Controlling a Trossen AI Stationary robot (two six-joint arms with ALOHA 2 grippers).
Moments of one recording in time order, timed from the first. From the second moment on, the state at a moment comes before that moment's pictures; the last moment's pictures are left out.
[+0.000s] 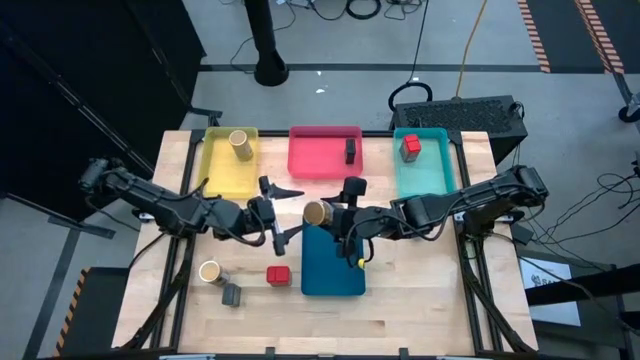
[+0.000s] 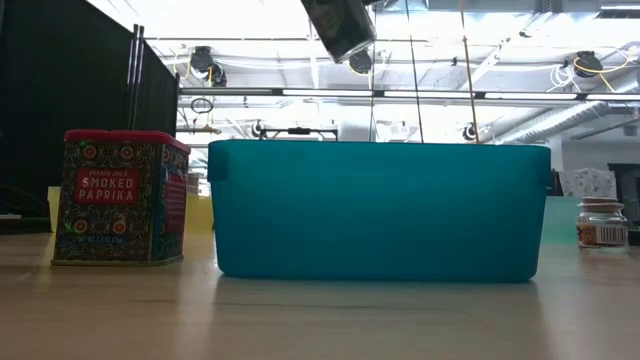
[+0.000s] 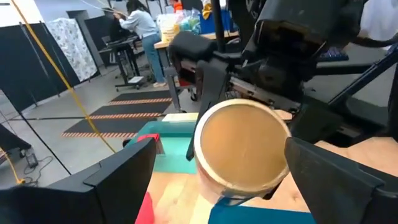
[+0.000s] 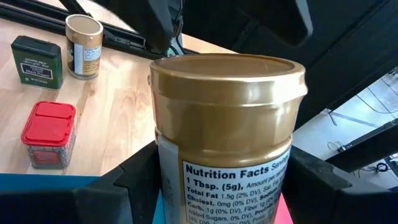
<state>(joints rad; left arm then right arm) -0.33 1.24 0.89 0.29 -0.58 0.13 0.26 1.56 1.34 -0.28 0.55 -0.14</state>
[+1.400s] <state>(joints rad) -0.24 1.42 0.89 0.52 -0.39 0.15 0.26 1.56 1.34 -0.30 0.54 -0.12</state>
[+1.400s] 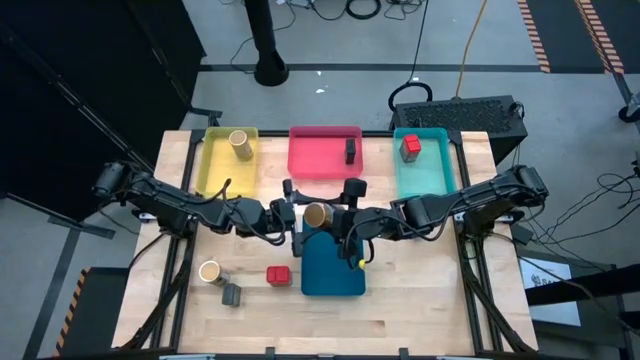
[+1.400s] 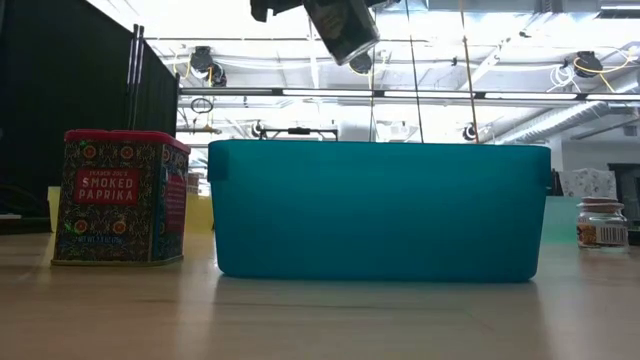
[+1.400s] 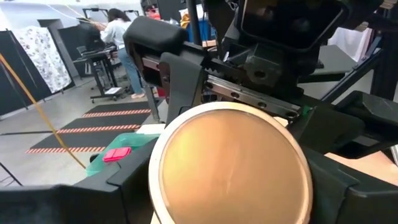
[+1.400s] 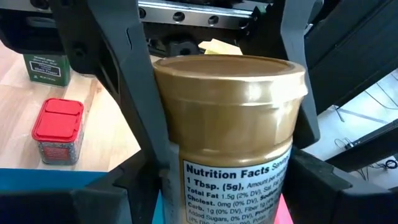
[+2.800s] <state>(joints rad) 0.30 0.96 0.85 -0.78 -0.70 -0.67 0.02 1.33 1.06 -0.39 0.59 0.03</state>
